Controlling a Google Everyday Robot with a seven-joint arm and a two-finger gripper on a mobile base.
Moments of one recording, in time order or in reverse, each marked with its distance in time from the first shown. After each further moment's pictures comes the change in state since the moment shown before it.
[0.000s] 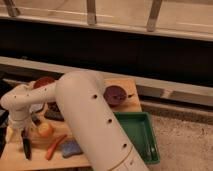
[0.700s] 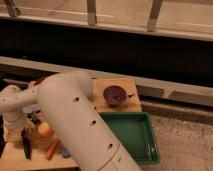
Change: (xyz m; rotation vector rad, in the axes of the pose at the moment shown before) arm -0.020 0.004 0.017 0.144 0.030 0.148
